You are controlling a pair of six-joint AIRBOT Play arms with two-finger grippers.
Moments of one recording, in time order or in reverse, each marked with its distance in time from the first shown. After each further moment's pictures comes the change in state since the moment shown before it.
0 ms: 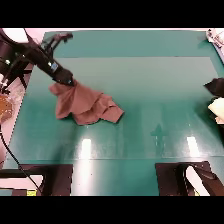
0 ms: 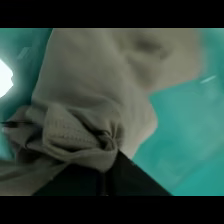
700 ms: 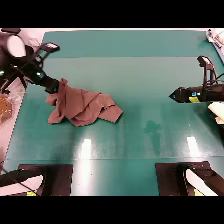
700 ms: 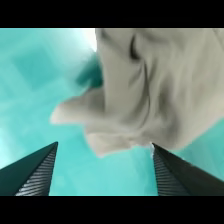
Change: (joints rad) left arm 0.002 0.181 -0.151 0.379 0.057 -0.034; right arm 0.273 -0.153 -0.059 -0.007 -0.040 -0.019
